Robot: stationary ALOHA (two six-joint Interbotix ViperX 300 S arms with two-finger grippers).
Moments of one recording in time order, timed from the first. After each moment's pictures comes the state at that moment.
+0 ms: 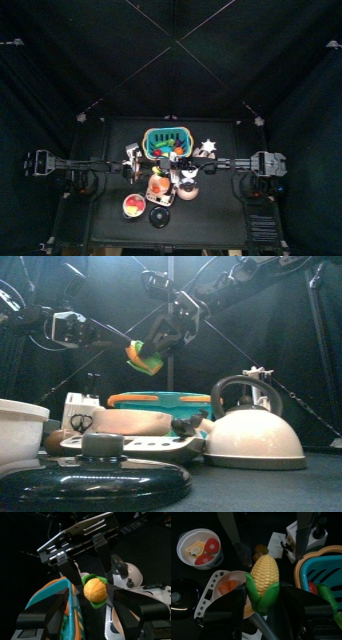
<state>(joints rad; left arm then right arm) 0.17 -0.32 1.09 0.25 -0.68 0.33 -0.15 0.06 0.29 0.26 0.31 -0.41</state>
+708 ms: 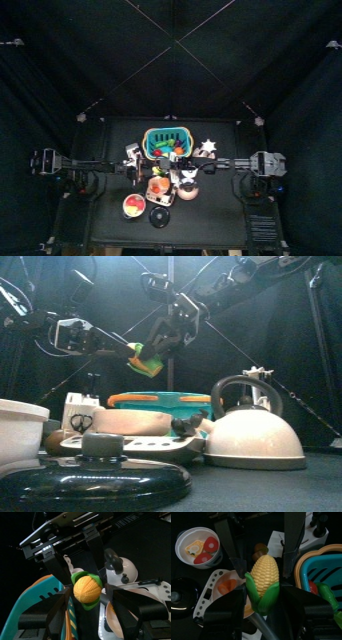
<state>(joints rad) 0.16 -0.27 1.08 0.25 -0.68 0.33 -0.15 0.07 0.29 0.26 0.32 -0.41</state>
